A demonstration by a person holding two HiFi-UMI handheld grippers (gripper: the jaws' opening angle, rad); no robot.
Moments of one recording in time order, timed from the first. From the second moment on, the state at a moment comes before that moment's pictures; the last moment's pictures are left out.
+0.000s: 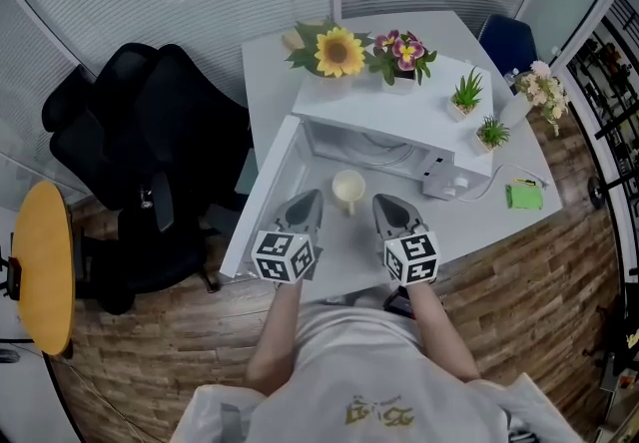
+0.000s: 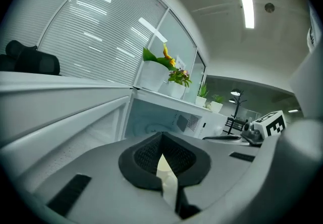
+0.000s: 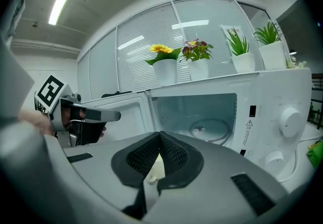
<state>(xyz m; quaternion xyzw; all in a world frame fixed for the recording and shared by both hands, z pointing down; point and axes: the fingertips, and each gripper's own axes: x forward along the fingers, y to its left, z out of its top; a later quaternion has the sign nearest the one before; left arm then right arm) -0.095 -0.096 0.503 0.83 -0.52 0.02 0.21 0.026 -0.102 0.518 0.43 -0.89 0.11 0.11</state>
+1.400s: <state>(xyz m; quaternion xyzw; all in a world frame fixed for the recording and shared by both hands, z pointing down) -0.103 -0.088 0.517 0.81 -0.54 0.03 0.21 0.033 -0.090 0.535 0.43 -0.89 0.12 0.13</state>
